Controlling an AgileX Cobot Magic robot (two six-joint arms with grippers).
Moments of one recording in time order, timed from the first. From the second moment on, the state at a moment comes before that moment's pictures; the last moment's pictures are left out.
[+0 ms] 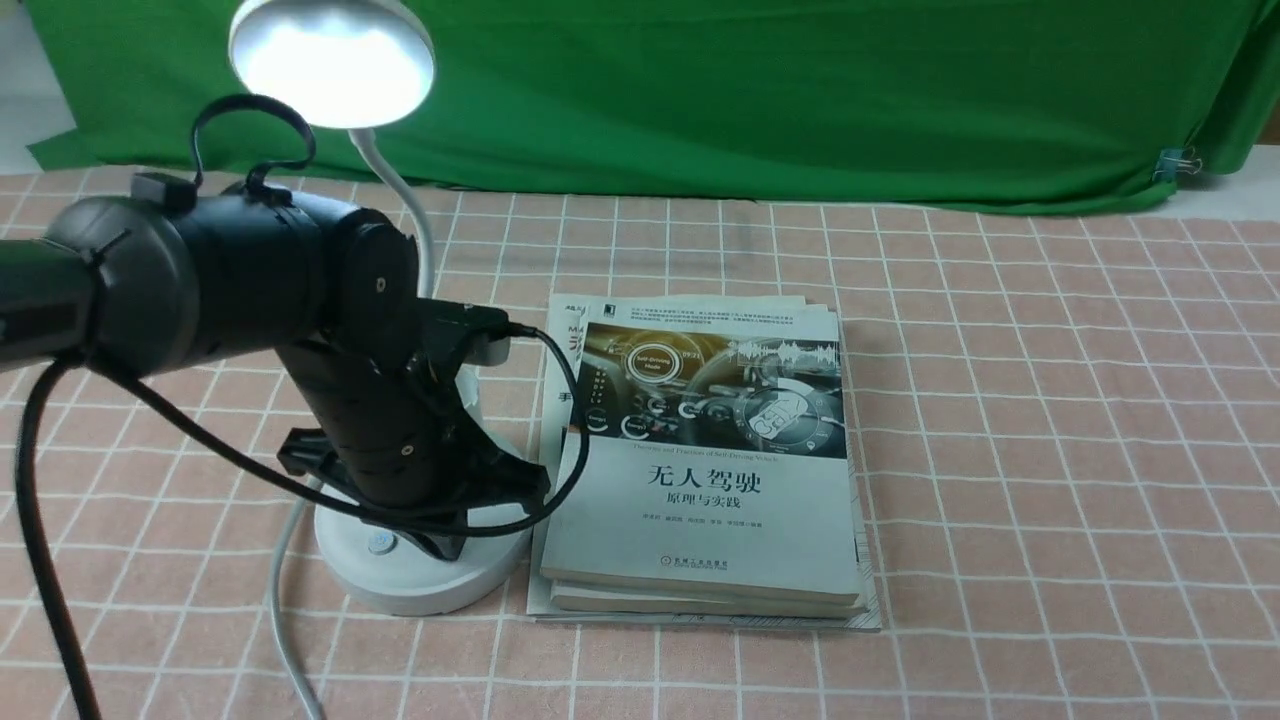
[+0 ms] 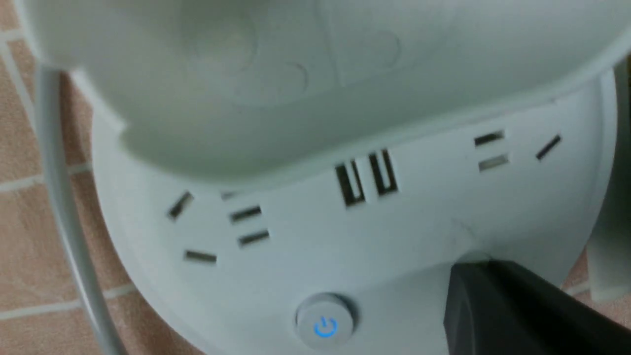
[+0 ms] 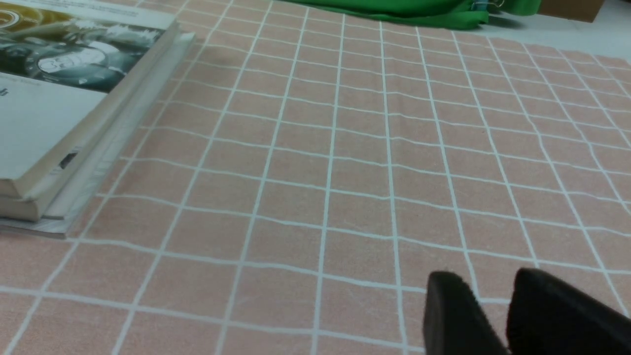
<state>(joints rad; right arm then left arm) 0.07 0.00 0.01 -0.08 0.23 -0.04 -0.38 1.79 -1.17 -0.09 0.83 -0.01</state>
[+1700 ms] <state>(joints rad) 0.07 0.00 0.01 -0.08 0.23 -0.04 -0.38 1.79 -1.18 -0.08 0.83 0.01</state>
